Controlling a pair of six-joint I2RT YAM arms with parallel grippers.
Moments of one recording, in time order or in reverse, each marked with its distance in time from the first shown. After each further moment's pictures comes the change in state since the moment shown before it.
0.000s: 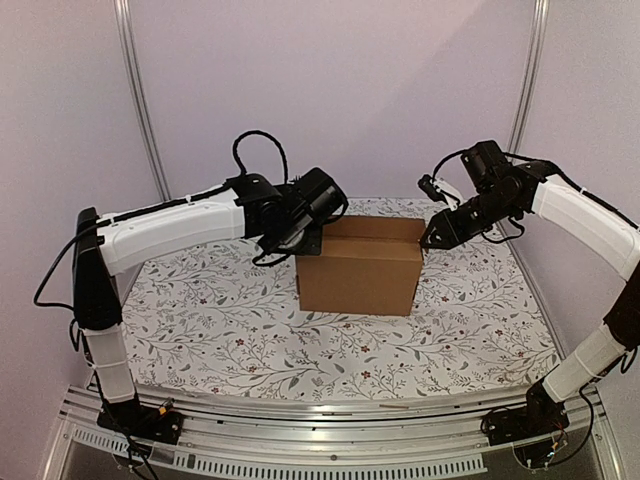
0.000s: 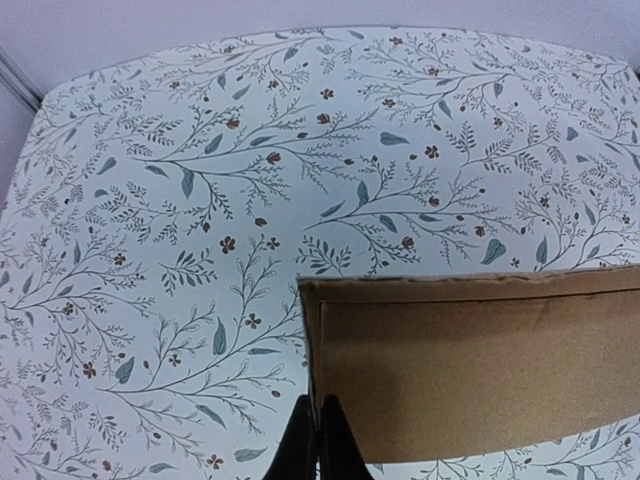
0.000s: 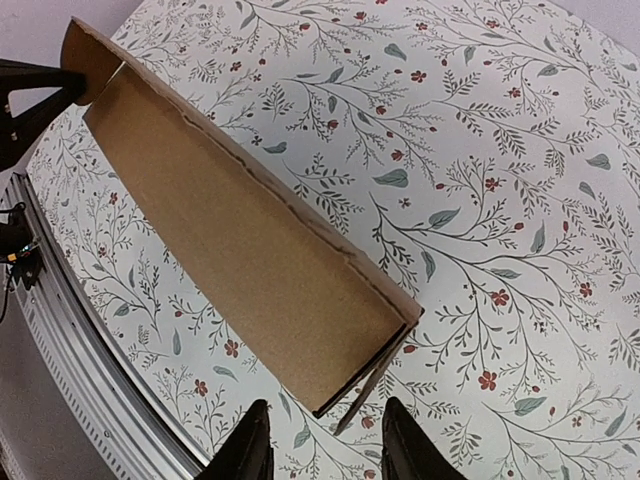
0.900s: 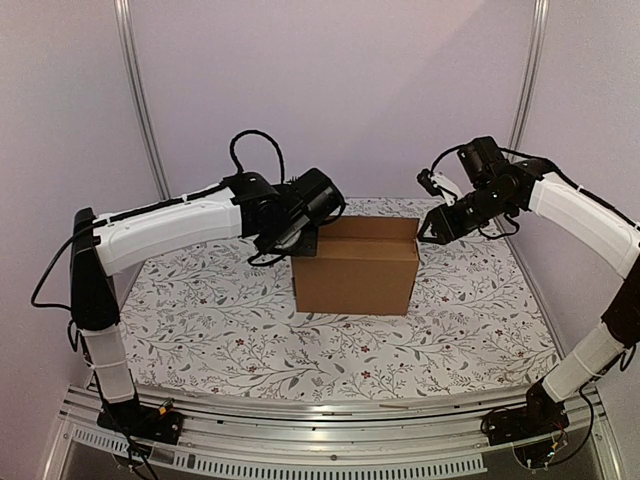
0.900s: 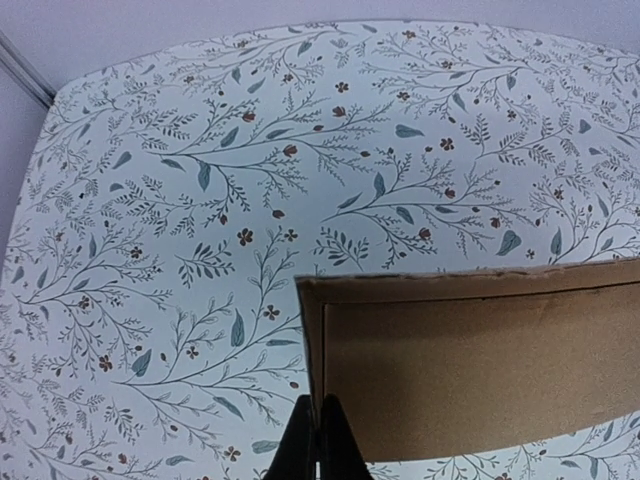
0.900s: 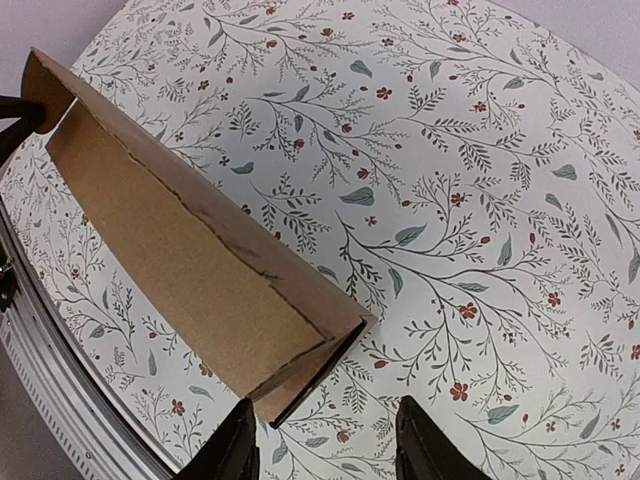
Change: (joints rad) left arm 0.000 -0.014 -0.004 -0.043 -0.020 -0.003; right arm 0.014 0.021 0.026 0.029 0.089 0.019
